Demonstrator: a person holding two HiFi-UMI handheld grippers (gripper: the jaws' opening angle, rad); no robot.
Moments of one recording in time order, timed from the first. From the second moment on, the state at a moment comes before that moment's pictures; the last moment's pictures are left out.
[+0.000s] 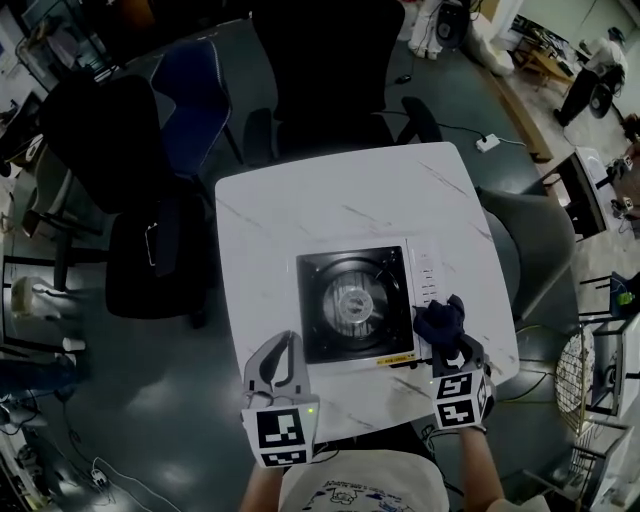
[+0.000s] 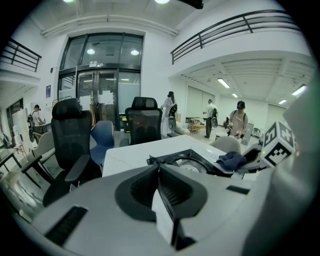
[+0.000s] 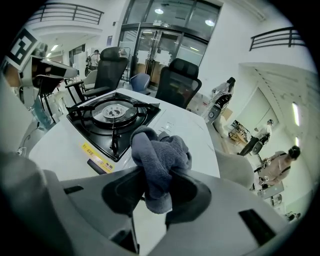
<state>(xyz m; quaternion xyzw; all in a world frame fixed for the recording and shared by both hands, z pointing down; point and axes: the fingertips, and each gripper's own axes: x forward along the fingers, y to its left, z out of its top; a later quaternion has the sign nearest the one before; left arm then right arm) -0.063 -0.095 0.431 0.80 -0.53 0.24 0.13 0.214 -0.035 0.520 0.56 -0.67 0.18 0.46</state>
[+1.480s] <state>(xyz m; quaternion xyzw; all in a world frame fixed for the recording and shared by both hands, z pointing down) -0.071 -0.072 0.439 0.83 -0.49 0.24 0.13 0.134 0.047 0.538 0.50 -0.67 0.20 0.51</state>
